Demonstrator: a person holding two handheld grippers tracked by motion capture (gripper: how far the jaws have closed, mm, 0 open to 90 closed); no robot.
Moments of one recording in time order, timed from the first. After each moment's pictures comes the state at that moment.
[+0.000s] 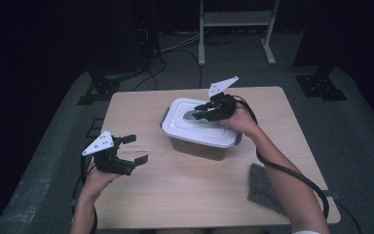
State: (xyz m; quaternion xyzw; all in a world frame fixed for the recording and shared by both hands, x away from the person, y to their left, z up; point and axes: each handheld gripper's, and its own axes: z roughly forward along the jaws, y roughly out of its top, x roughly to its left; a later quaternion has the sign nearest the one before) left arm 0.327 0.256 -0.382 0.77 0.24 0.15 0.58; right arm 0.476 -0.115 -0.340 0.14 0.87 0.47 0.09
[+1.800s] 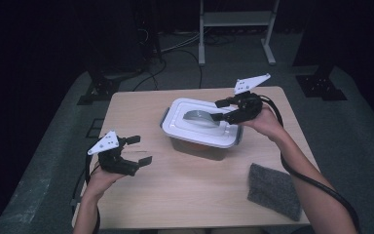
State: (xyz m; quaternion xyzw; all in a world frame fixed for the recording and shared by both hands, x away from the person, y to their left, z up) left arm 0.330 0.246 -0.386 0.77 0.23 0.14 0.57; right arm 0.436 -0.173 -0.305 0.17 0.85 0.50 0.09
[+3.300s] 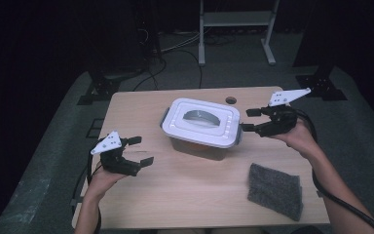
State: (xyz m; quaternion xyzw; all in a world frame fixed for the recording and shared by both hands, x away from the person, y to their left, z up) left arm 0.332 0.243 -0.389 0.78 0.24 0.14 0.56; right arm 0.394 -0.252 -0.317 0.22 0.83 0.50 0.11
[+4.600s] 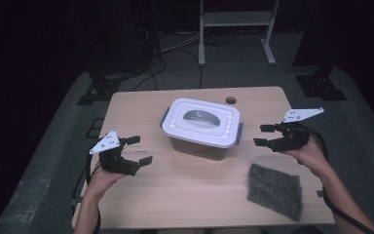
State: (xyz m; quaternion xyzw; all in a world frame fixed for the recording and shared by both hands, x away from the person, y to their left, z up) left arm 0.332 0.245 -0.389 0.78 0.24 0.14 0.57; right arm 0.375 -0.294 -0.367 0.28 0.82 0.49 0.10
